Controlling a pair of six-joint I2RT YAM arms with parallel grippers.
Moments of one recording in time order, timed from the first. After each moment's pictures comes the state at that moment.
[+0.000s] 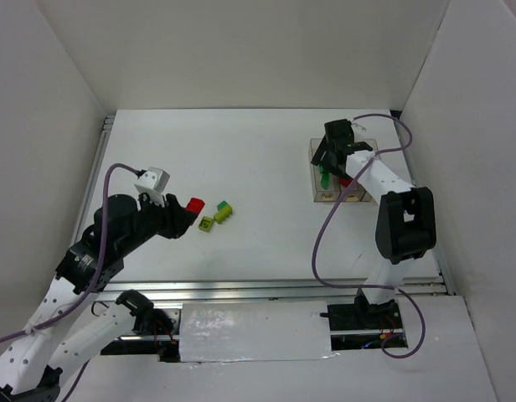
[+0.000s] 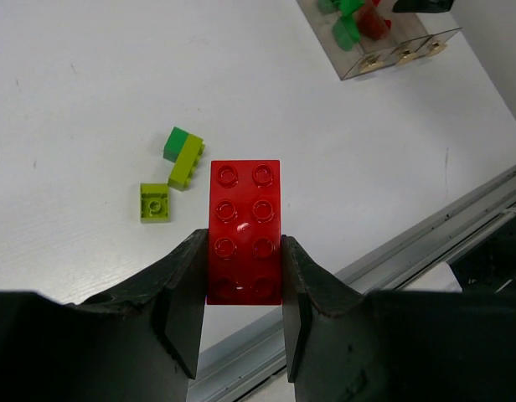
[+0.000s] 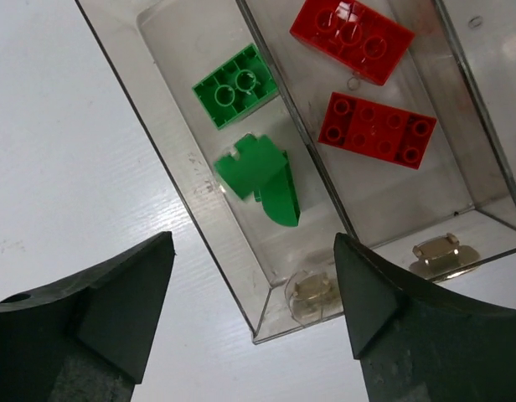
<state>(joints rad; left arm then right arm) -0.52 0.65 0.91 -0.63 0.05 -0.32 0.19 1.76 1.35 -0.49 0.32 0.64</state>
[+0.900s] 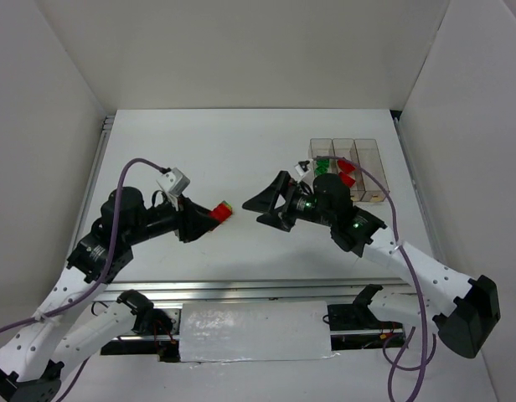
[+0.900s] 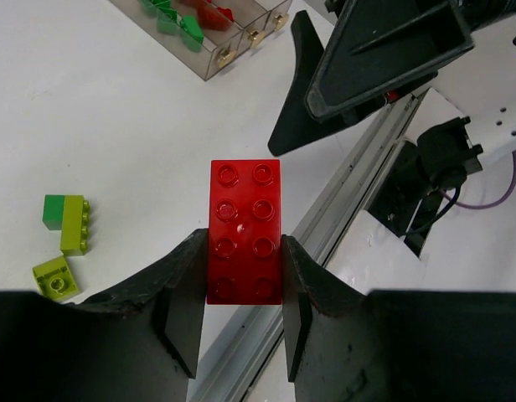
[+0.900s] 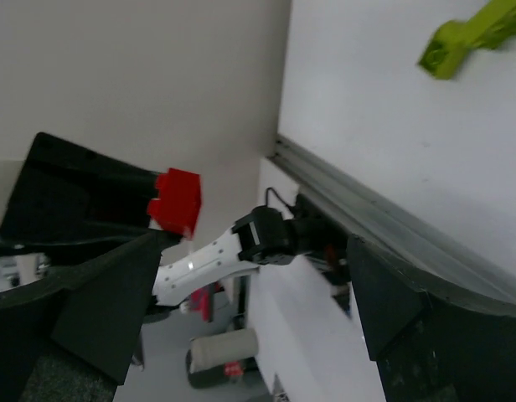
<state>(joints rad) -0.52 0.72 0.90 -0.43 0.44 -0.24 0.68 1.03 0.83 -0.11 -0.35 1.18</state>
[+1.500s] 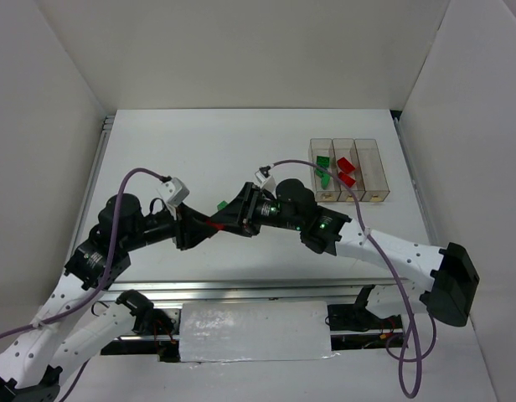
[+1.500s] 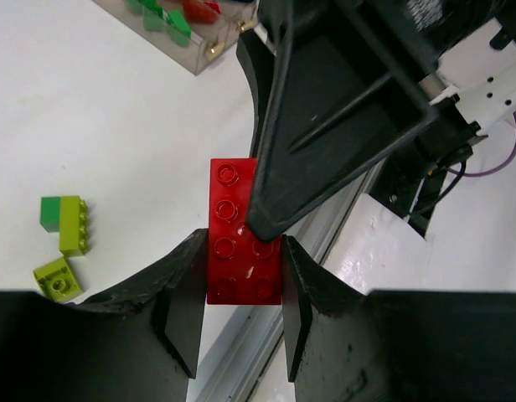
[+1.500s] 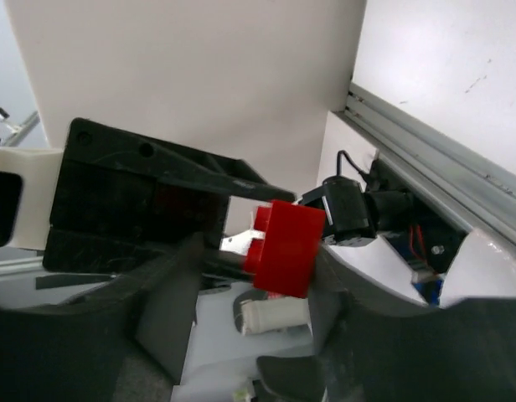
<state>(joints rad) -0.53 0.66 0.84 -0.45 0.51 -0.16 0.96 1.24 0.94 0.13 -0.29 1.38</state>
